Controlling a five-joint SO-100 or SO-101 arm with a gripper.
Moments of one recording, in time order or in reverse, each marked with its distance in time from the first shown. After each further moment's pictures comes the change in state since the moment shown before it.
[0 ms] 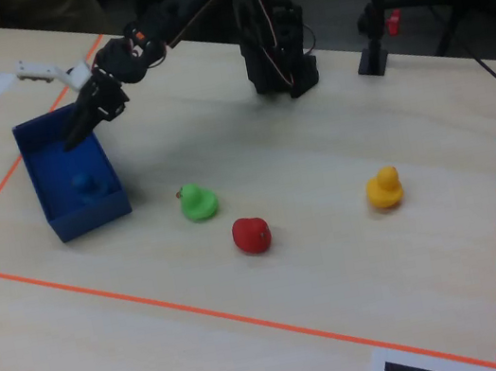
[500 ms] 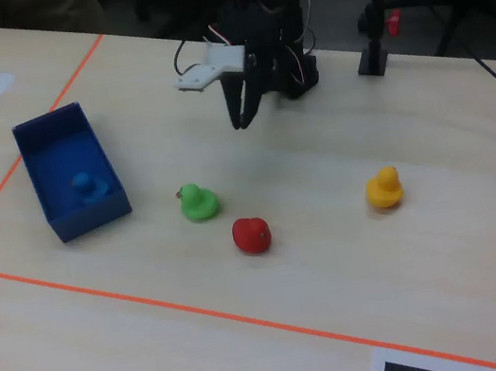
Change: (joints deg) arm -40.8 56.3 30.1 46.6 8.5
